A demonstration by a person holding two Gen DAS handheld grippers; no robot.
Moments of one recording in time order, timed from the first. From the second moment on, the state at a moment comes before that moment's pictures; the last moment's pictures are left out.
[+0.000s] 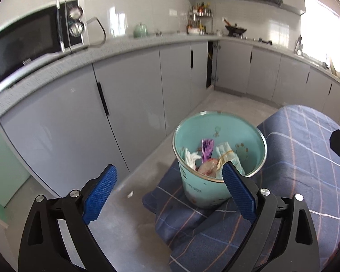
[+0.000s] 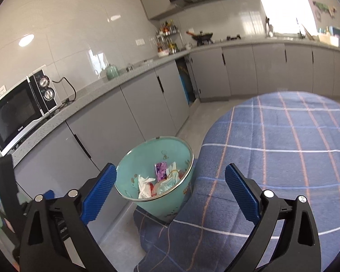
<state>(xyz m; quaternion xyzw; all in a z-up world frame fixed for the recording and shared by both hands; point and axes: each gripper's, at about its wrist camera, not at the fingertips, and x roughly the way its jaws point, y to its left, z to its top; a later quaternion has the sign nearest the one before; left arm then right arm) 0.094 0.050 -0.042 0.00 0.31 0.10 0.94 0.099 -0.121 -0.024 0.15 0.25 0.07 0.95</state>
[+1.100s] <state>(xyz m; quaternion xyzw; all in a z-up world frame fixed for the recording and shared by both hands) -0.019 0.045 0.036 0.00 0.17 0.08 0.98 -0.023 -0.120 0.045 0.13 0.11 0.05 0.98</state>
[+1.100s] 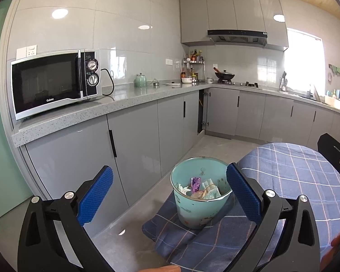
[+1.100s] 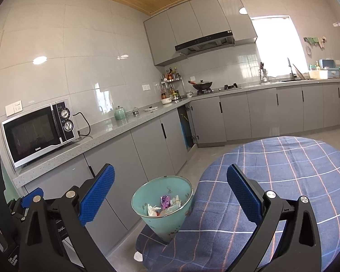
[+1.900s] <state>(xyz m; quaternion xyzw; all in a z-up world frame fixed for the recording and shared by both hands) -0.025 0.047 0.039 0.00 0.16 0.08 0.98 -0.029 -0.122 0.046 0.13 0.11 0.05 0.98</state>
